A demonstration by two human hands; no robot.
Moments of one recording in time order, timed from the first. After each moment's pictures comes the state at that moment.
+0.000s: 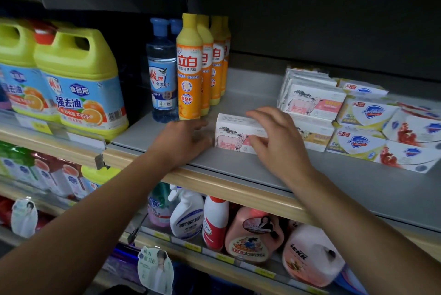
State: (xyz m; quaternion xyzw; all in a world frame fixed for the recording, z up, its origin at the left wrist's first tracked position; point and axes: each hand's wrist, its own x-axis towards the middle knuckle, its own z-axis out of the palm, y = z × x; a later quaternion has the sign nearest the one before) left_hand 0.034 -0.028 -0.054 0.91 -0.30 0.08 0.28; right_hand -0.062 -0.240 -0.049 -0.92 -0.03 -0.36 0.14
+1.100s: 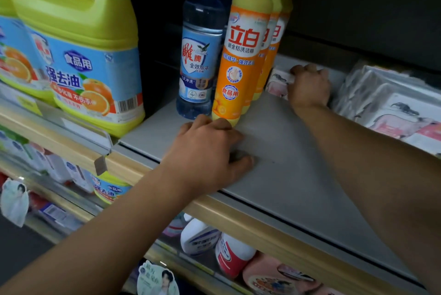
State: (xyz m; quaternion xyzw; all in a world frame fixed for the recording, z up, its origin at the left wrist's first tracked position) left_hand 0.063 -0.018 -0.069 0.93 -0.33 0.11 0.16; right_hand 0.183 -0.298 -0.044 -0.94 0.18 -0.30 -0.07
